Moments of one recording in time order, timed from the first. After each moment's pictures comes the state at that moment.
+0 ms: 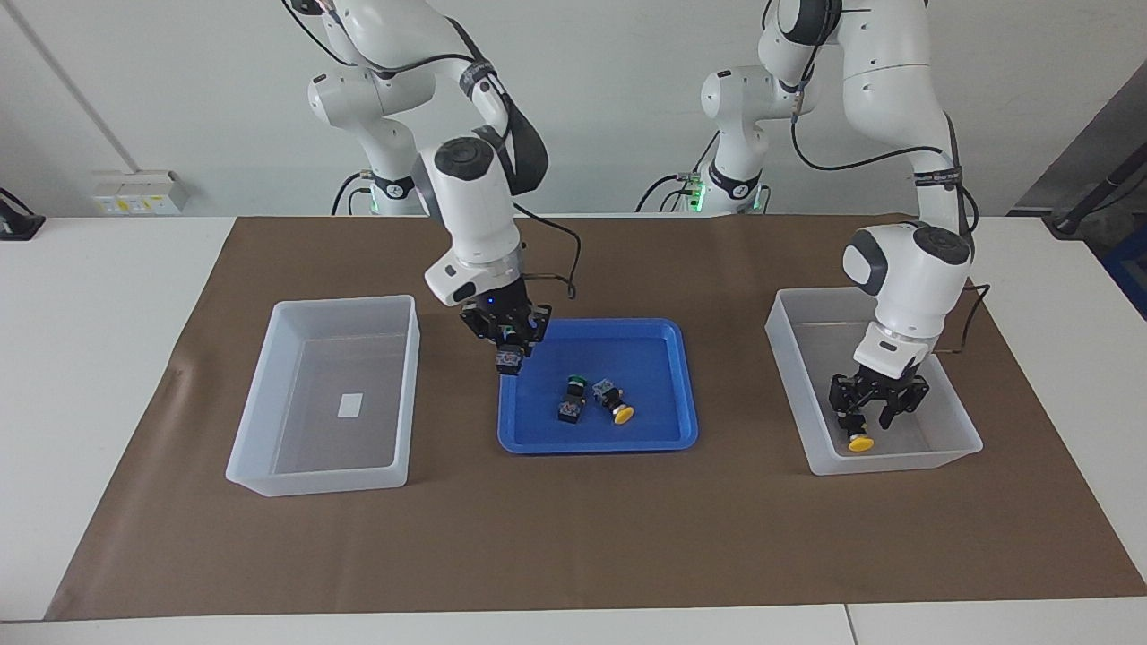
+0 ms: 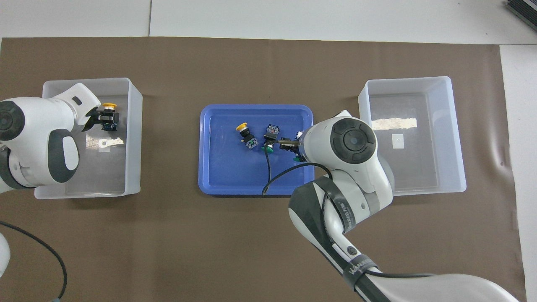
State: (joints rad) left arm 0.03 0.33 -0.01 -1.98 -0.02 2.65 0.18; right arm 0.37 0.17 0.02 -1.87 0.03 2.26 0.63
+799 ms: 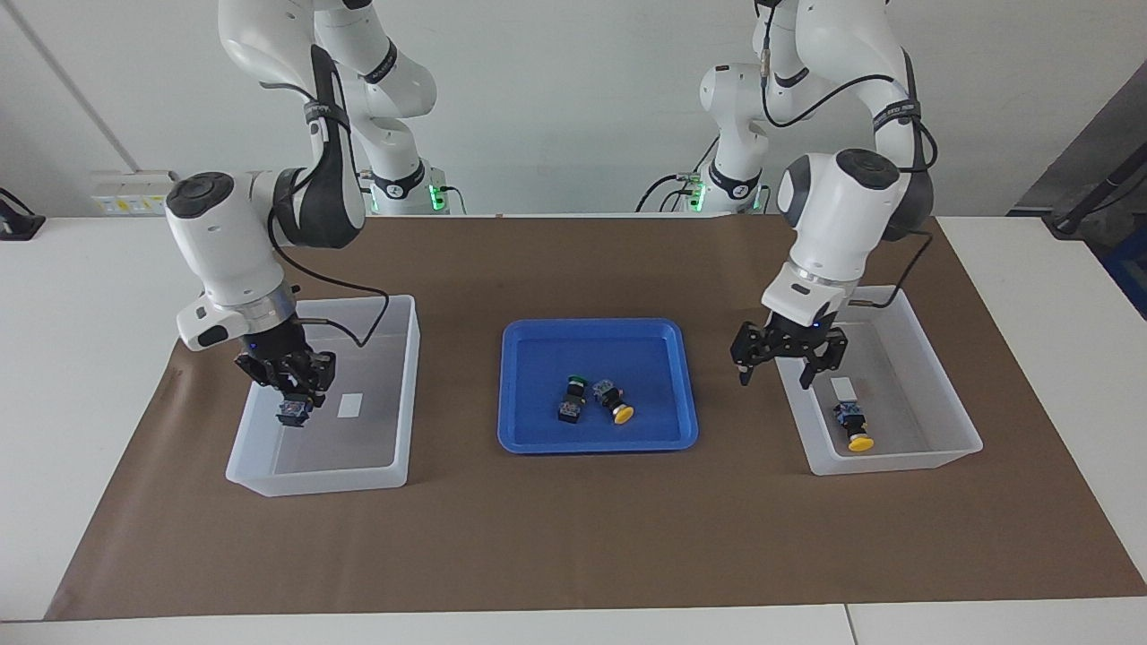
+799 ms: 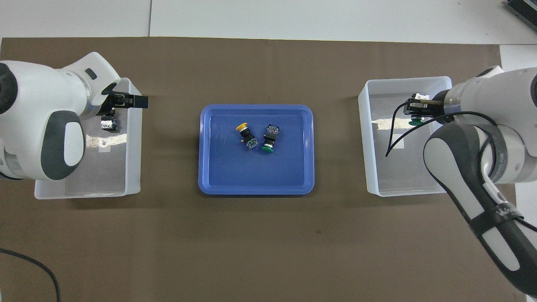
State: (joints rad) left arm -0.26 0.21 -0.06 -1.87 -0.03 2.39 -0.23; right arm -0.06 0.24 0.01 -1.93 0.03 2.41 0.09
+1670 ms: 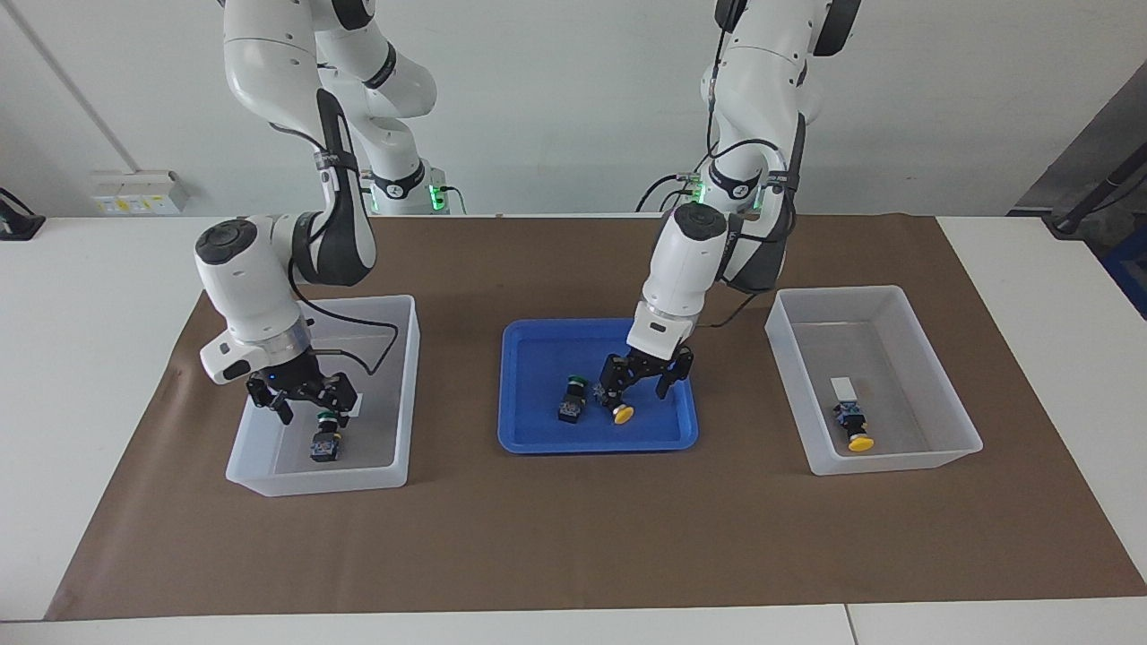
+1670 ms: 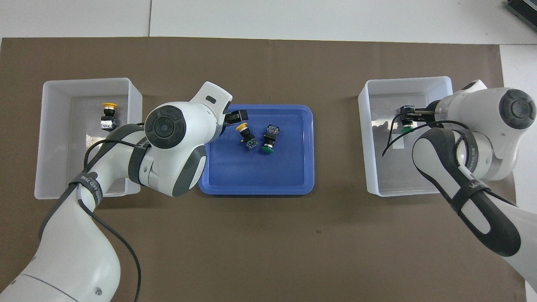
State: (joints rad) left arm -0.47 0.39 -0.06 -1.88 -0.03 2.60 -0.76; right arm -0.05 0.28 0.03 -1.94 0.03 2.49 0.05
